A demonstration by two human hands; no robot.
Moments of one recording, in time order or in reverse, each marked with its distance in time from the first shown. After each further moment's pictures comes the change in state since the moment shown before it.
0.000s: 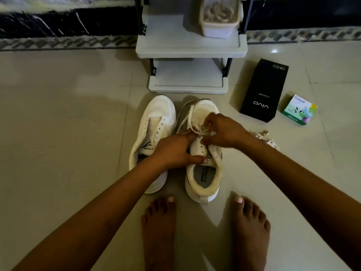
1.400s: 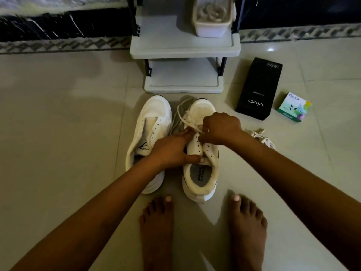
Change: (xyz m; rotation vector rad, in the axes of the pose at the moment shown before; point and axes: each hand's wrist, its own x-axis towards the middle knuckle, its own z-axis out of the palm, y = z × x) left_hand -0.003 0.006 -0.003 0.011 -0.030 -0.004; right_hand 0.008 -0.001 0.002 -0.464 0.073 0.036
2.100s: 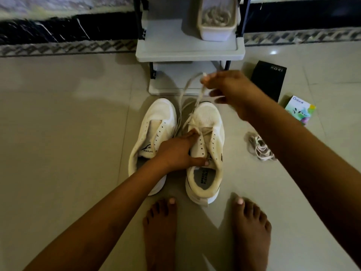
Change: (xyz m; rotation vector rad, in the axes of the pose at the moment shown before) left_hand -0.002 0.006 -0.005 0.055 -0.059 -0.053; right_hand -0.011 -0.001 -0.084 1.298 0.081 -0.086
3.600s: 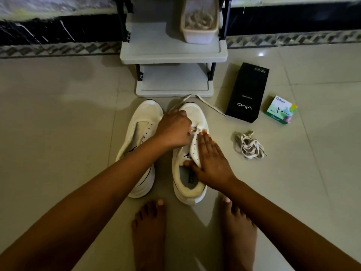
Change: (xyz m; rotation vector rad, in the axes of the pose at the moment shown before) left_hand 0.035 0.028 -0.031 0.152 0.286 0.045; right_hand -0.059 0.158 0.039 -0.951 -0.045 -0.103
